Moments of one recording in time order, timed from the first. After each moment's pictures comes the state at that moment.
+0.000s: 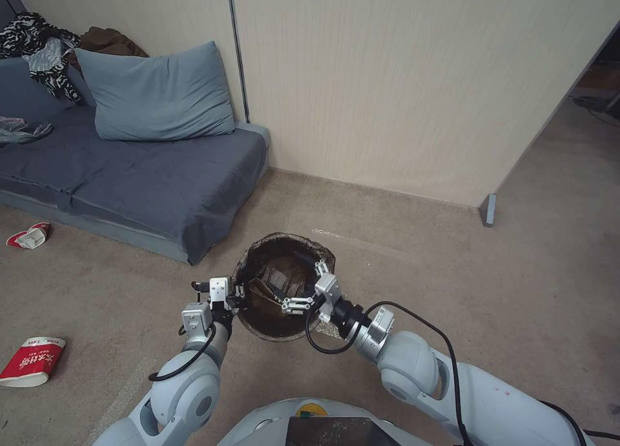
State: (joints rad) left arm 1.54 -1.02 -0.22 -2.26 -0.68 0.34 -0.60; right arm -1.06 0.78 -0.28 2.15 0.50 0.15 0.09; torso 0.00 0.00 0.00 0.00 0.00
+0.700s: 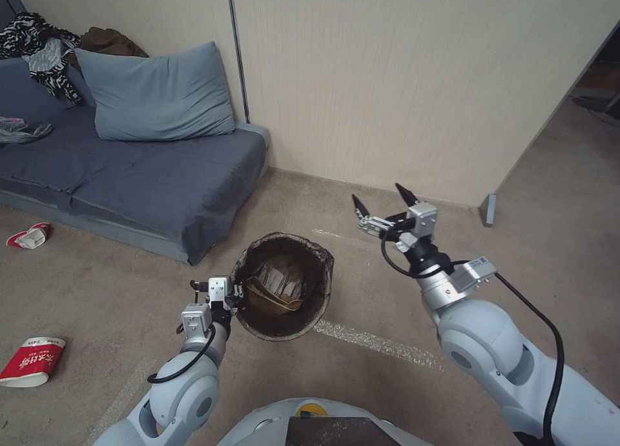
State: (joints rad) left arm 1.55 -1.02 -0.23 -2.26 -0.62 0.33 -0.58; right arm -1.33 0.81 0.34 2.35 0.59 -0.03 0.34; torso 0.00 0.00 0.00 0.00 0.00
